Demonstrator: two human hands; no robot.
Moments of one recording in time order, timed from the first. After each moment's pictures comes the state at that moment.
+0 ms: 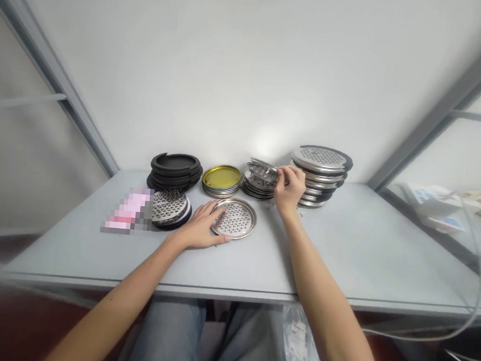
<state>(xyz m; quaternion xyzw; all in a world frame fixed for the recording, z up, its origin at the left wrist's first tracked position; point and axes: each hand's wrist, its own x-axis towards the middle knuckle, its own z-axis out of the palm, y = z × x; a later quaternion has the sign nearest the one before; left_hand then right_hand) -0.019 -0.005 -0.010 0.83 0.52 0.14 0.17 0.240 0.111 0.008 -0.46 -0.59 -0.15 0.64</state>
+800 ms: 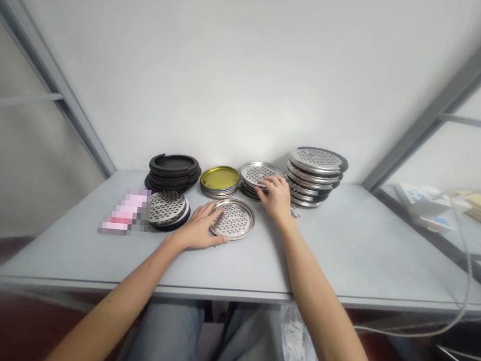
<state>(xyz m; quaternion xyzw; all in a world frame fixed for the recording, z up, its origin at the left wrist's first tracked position) -0.020 -0.005 -0.011 0.82 0.51 0.15 0.18 0.241 0.103 -0.009 -0.43 -0.76 -0.13 0.46</state>
